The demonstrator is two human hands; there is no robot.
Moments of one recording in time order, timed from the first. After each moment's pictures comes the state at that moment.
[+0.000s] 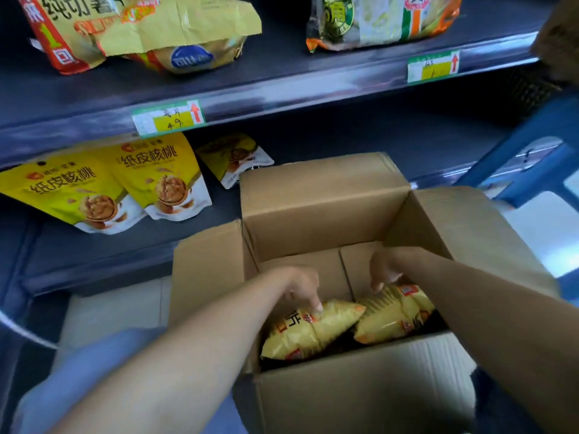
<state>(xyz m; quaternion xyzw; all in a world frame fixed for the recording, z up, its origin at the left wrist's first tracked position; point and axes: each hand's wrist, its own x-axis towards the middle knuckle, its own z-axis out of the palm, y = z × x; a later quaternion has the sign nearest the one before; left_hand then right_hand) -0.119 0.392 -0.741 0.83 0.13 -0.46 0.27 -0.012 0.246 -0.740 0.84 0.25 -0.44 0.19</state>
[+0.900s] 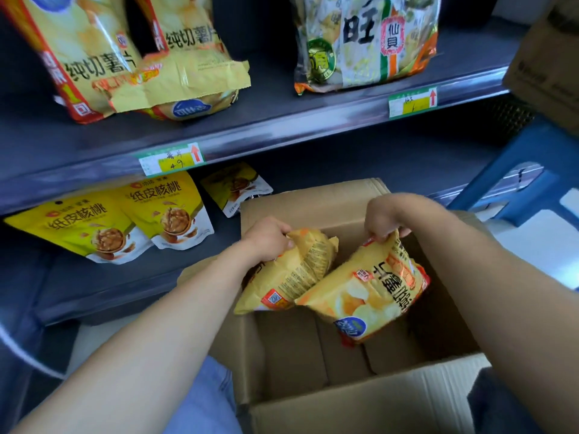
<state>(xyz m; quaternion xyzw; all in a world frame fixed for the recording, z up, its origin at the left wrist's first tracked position) -0.099 0.444 -0.648 0.90 0.22 -0.13 0.35 0.018 0.275 -0.600 0.89 0.33 -0.30 0.11</state>
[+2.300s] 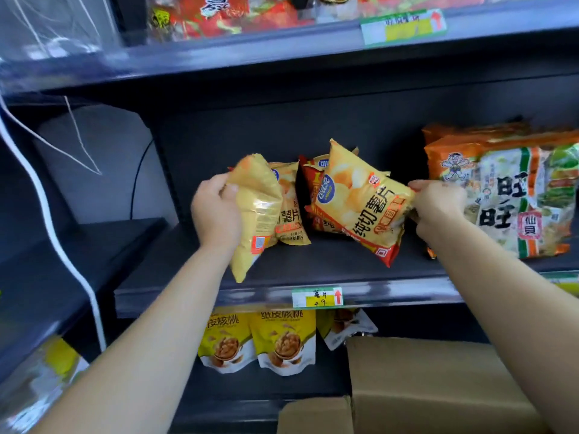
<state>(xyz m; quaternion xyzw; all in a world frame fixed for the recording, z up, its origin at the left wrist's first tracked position) -0.169 0.654 -0.421 0.69 0.34 0.55 0.30 0.031 0.465 -0.419 0.65 0.05 -0.06 -0.76</state>
